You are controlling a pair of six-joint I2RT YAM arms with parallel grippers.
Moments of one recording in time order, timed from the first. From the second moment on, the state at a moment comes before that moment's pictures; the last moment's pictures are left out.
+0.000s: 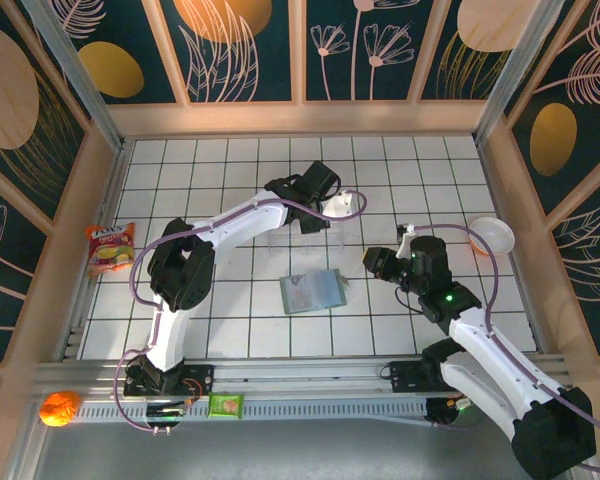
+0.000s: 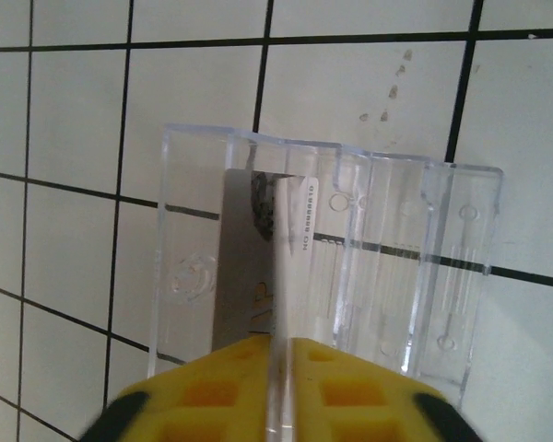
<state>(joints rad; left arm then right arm) -0.78 2.06 1.73 -0.66 -0.07 0.70 0.42 0.76 0.41 -0.17 -0.27 0.72</state>
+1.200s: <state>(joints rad) -0.67 1.06 0.57 0.04 -0.12 -0.49 0.89 1.31 0.59 -0.15 -0.12 0.63</state>
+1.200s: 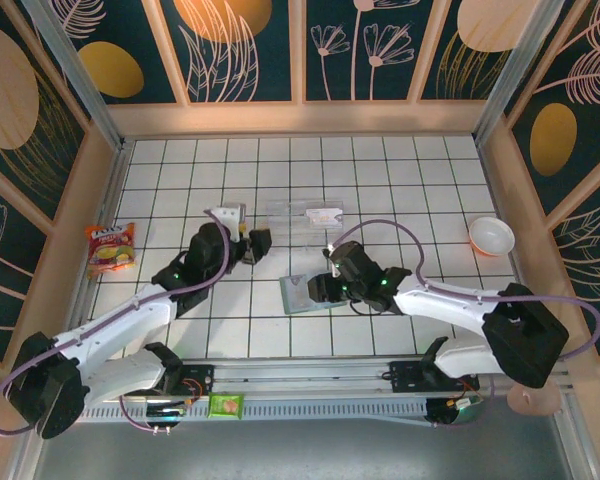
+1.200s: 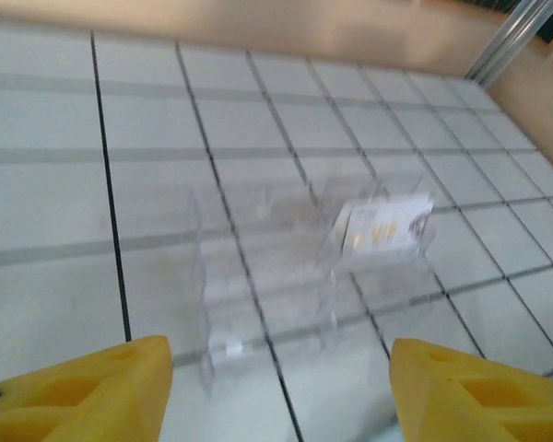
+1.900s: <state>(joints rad) -0.81 1.41 0.45 0.18 0.07 -0.64 0.94 1.34 0.60 -0.09 -0.11 0.68</state>
